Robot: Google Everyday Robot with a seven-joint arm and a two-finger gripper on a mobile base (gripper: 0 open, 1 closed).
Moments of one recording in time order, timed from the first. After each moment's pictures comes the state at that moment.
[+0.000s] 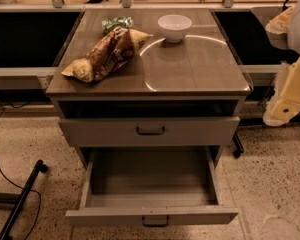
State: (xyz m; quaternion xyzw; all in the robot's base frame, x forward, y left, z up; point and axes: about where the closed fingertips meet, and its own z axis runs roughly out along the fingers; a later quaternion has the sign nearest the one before) arm 0.437 -0.209 1.002 -0.60 0.77 -0.06 0.20
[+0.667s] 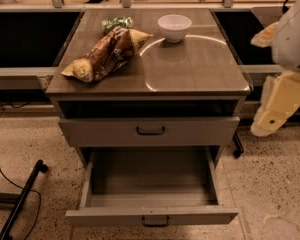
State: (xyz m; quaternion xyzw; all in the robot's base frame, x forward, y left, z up) arm 0.436 -0.196 0.981 -0.61 0.76 -0.04 0.19
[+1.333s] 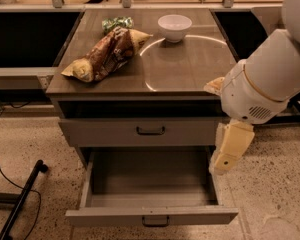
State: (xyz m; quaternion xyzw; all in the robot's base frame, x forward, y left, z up) arm 0.415 -0.127 0.890 -0.66 0.73 0.06 0.18
